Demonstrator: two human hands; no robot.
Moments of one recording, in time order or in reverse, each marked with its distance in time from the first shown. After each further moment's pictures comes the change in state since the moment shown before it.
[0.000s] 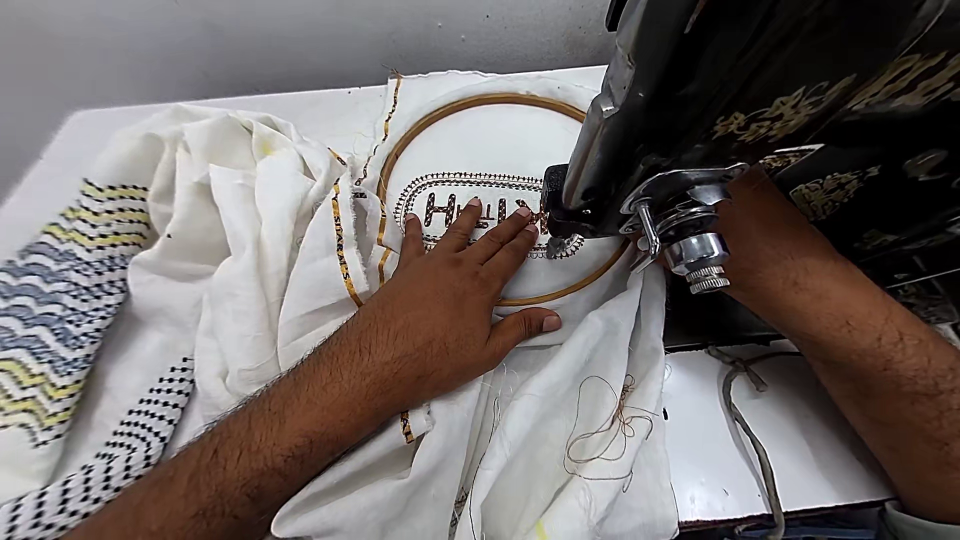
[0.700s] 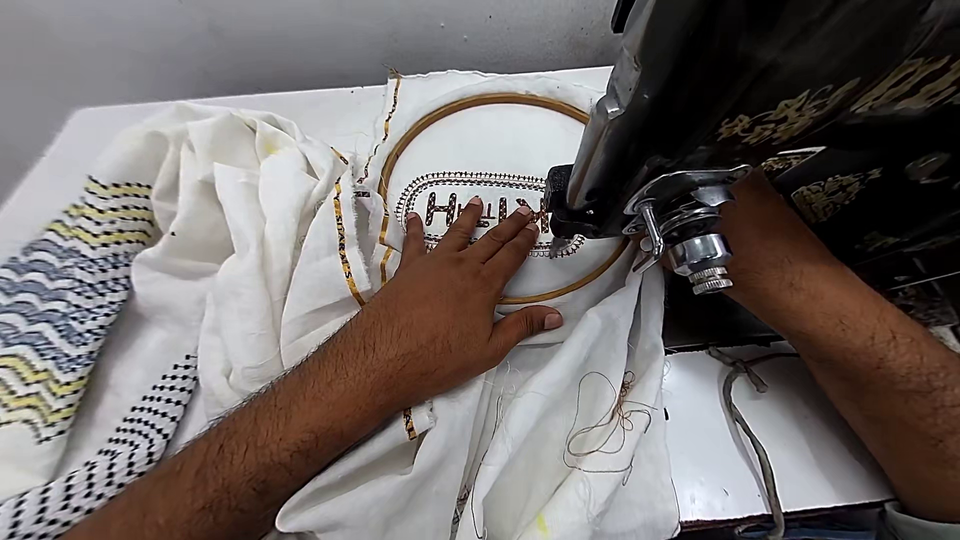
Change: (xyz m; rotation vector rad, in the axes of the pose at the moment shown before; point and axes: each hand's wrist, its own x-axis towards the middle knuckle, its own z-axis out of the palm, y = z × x) left_hand 0.001 0.000 0.000 -0.001 -0.012 -0.012; right_hand -0.002 -0.008 -0.002 0.000 -0.006 0.032
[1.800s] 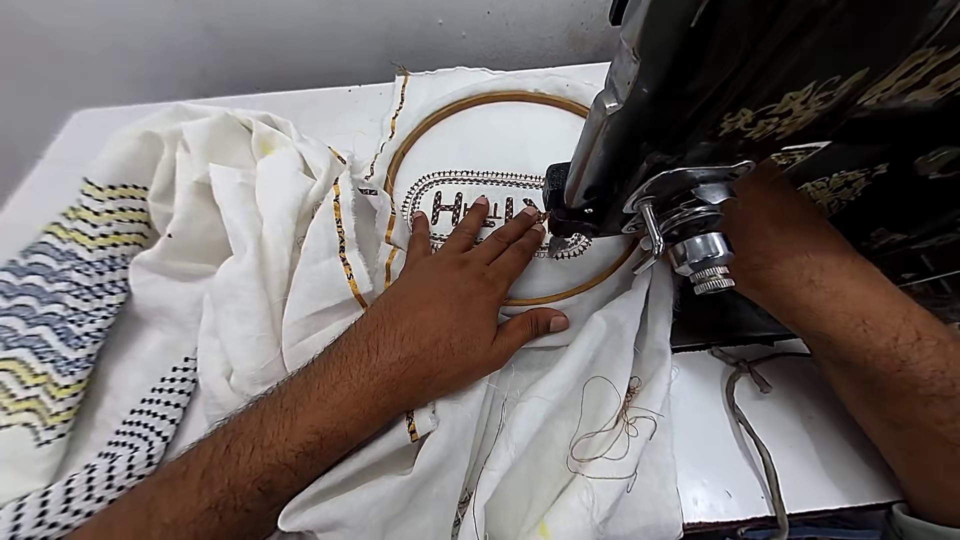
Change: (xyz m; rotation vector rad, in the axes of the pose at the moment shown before) left_hand 0.001 0.002 0.002 -0.016 0.020 0.026; right_hand 0.002 -0.003 -0.007 -0.032 -0.070 0.098
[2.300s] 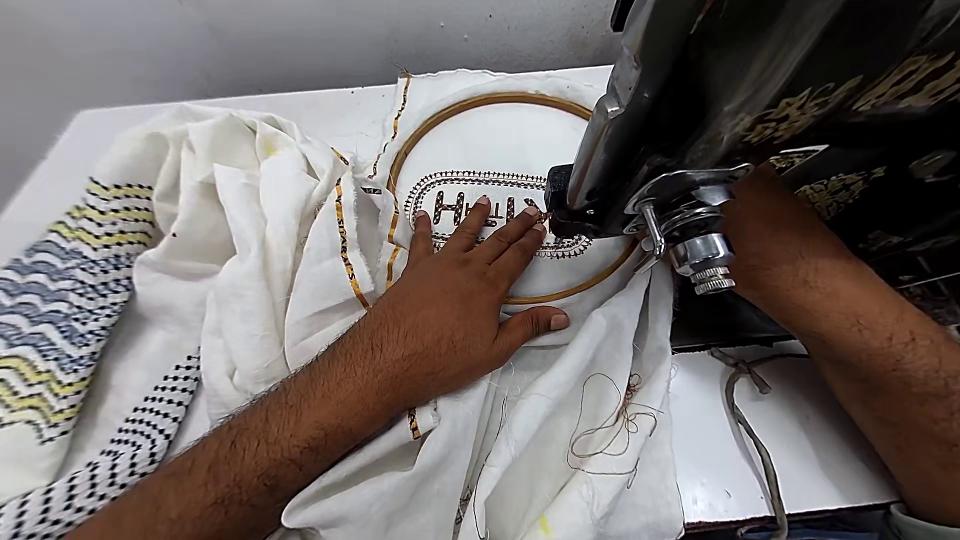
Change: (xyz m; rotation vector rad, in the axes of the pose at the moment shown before) left_hand 0.001 -0.001 0.001 -0.004 0.007 0.001; right_hand -0.003 0.001 0.002 0.018 0.042 -0.043
